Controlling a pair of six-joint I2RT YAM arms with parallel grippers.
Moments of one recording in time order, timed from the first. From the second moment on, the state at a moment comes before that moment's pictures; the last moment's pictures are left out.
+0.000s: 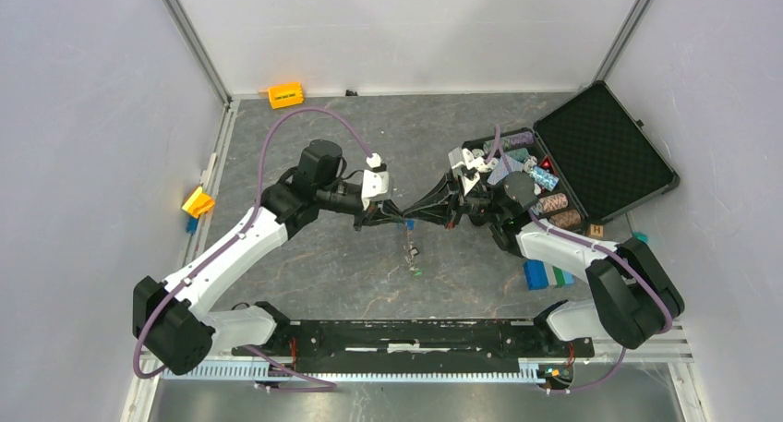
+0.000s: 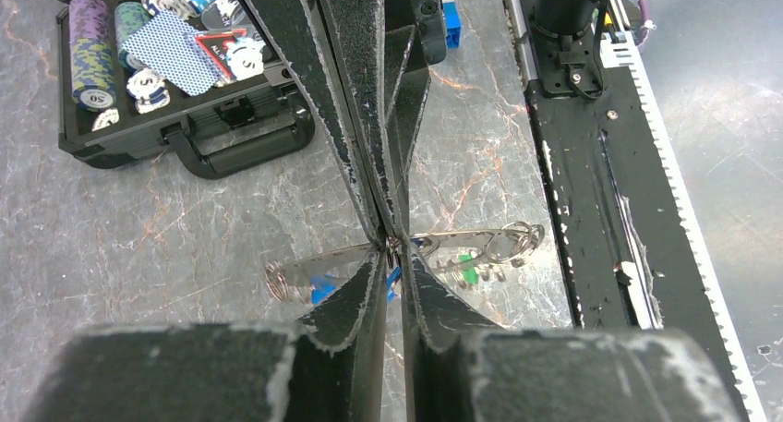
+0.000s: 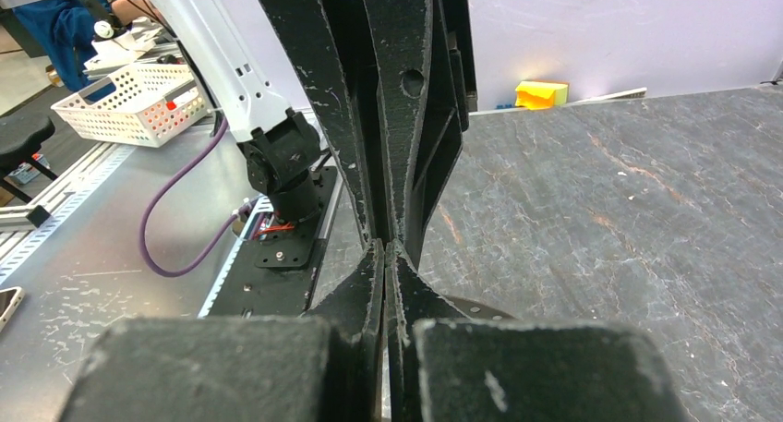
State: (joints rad) left arm -0.60 1.20 1.02 -0.37 0.92 0.55; right arm 0.55 1.37 0.61 1.10 -1.06 0.44
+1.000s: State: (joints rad) left arm -0.62 1.18 1.08 -0.54 0.77 0.53; right arm 0.57 1.34 0.65 0.76 -1.06 0.10
